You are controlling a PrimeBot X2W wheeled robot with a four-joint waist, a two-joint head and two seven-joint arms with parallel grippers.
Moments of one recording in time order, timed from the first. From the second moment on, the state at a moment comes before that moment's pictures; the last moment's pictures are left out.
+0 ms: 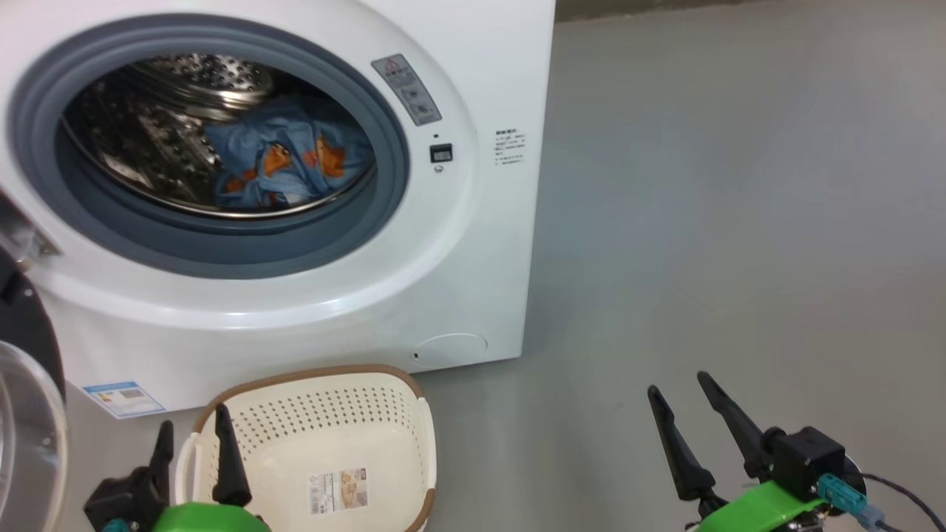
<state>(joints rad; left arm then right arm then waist) -0.11 0.03 -0.01 0.38 -0.34 0.04 -0.26 -0.06 -0.10 0.14 0.20 0.24 0.13 -0.26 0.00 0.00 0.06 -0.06</state>
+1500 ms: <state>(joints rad) 0.08 0.03 -0.09 0.25 -0.30 0.07 -0.26 0.01 -0.12 0.11 0.20 0.24 0.13 -0.26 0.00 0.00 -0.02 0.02</state>
